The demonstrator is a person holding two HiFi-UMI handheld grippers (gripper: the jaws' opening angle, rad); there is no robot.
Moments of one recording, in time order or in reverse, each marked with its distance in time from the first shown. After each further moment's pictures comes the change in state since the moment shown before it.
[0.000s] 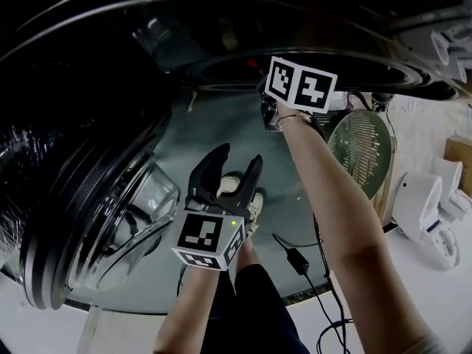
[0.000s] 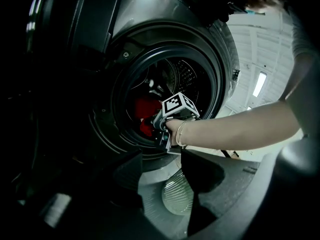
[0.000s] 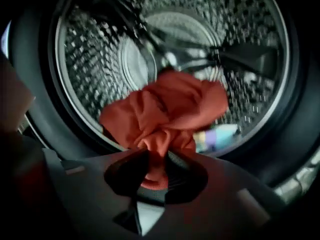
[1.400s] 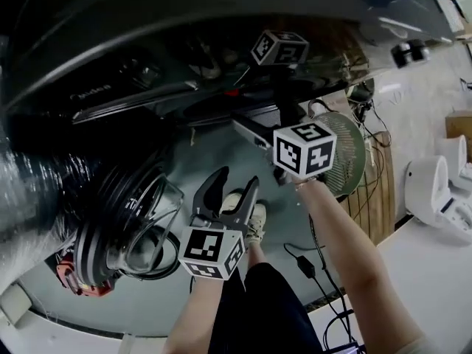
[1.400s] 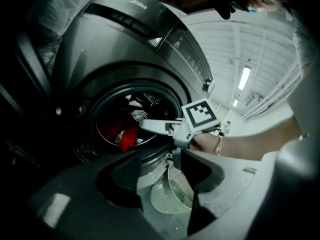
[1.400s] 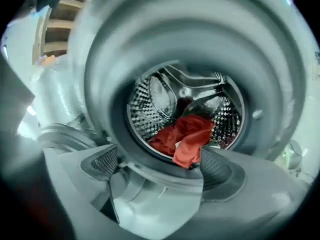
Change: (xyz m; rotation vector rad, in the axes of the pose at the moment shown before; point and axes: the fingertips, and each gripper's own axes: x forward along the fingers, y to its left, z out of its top) left arm -0.047 -0.097 0.062 0.136 0.018 -0.096; right arm -0.176 0.036 0.038 -0.049 -0.125 0.216
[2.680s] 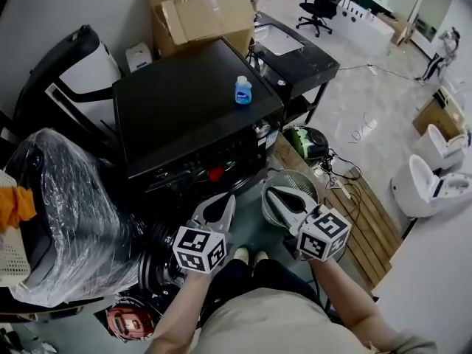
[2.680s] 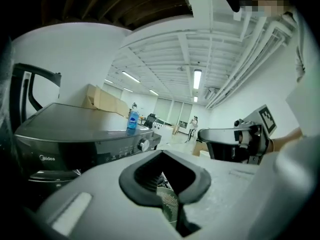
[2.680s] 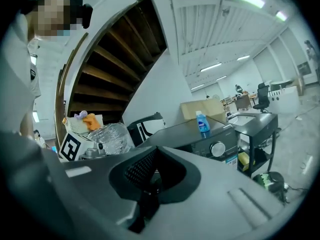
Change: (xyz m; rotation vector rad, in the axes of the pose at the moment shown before) left arm -0.138 -0.217 0.209 0.397 -0.086 -0.290; right arm -0.398 0.173 0.166 -0.047 -0.448 -0.023
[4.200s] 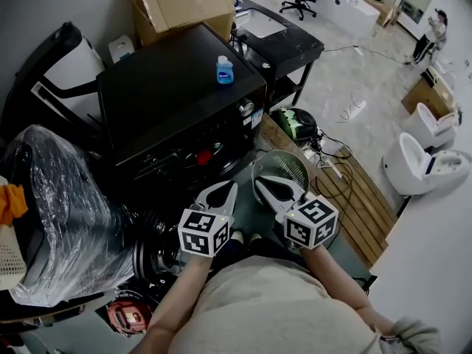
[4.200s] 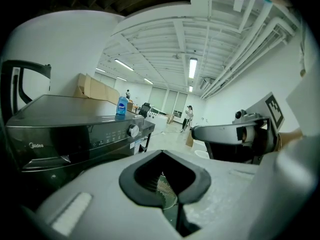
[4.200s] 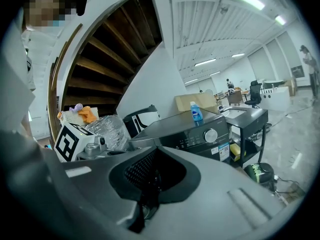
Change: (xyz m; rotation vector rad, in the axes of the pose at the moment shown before) left arm 0.011 -0.039 -0.035 0.021 0.138 -0.069; right arm -0.019 0.009 -0.033 0.024 0.081 -0.089
